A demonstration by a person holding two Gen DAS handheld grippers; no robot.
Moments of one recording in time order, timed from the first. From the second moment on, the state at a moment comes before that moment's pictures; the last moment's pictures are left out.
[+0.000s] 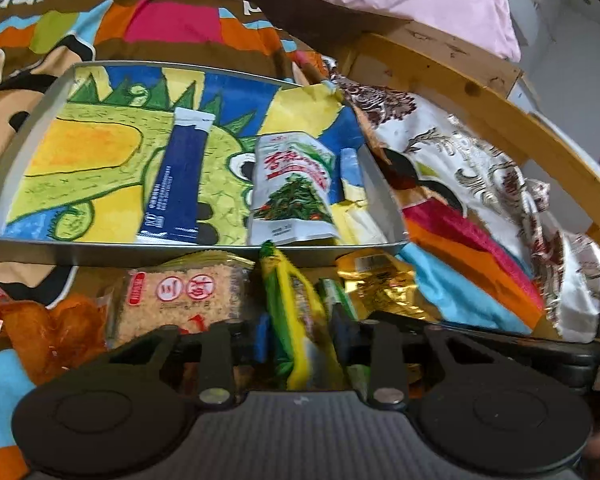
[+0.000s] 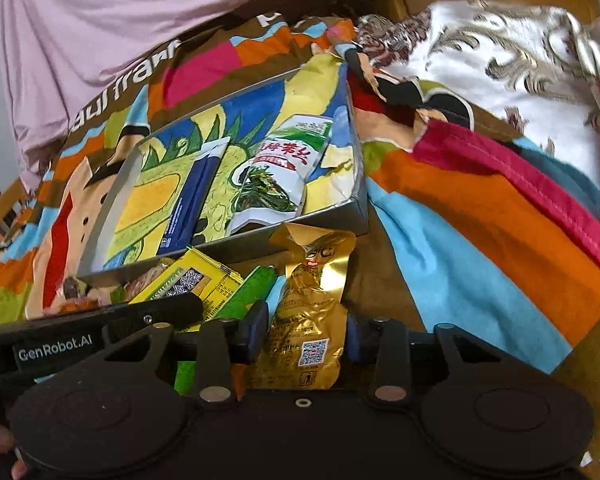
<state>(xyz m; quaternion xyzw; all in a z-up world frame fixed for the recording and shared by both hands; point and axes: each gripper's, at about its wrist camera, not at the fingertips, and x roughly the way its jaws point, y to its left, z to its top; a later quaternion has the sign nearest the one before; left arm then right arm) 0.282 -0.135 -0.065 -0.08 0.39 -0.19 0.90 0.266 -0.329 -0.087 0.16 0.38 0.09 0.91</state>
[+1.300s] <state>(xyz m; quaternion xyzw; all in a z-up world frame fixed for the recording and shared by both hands) 0.235 -0.166 -0.002 0.01 0.30 -0.13 0.95 0.225 -0.300 -0.047 -0.02 0.22 0.08 0.97</state>
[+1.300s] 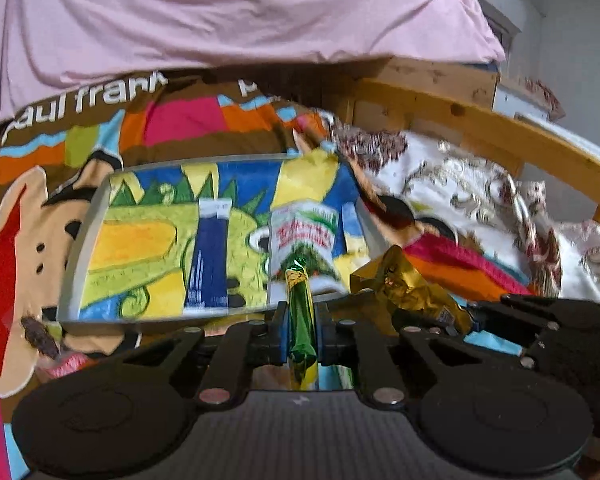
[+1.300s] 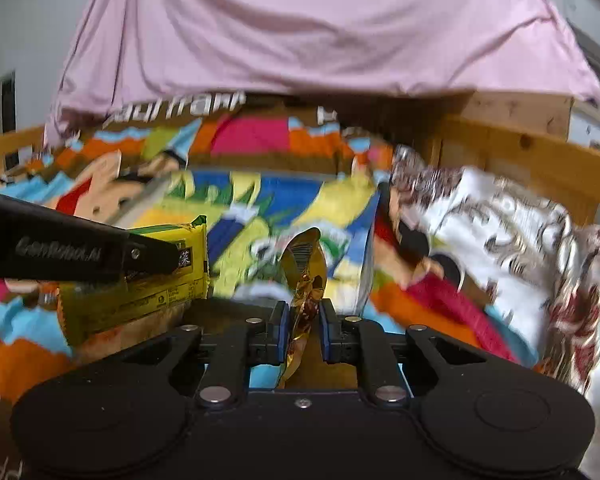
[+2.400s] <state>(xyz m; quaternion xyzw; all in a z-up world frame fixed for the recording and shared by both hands) 0.391 -0.176 -0.050 -0.02 0.24 -0.07 0.97 0.340 -0.295 -0.086 -0.03 0.18 0.05 0.98</state>
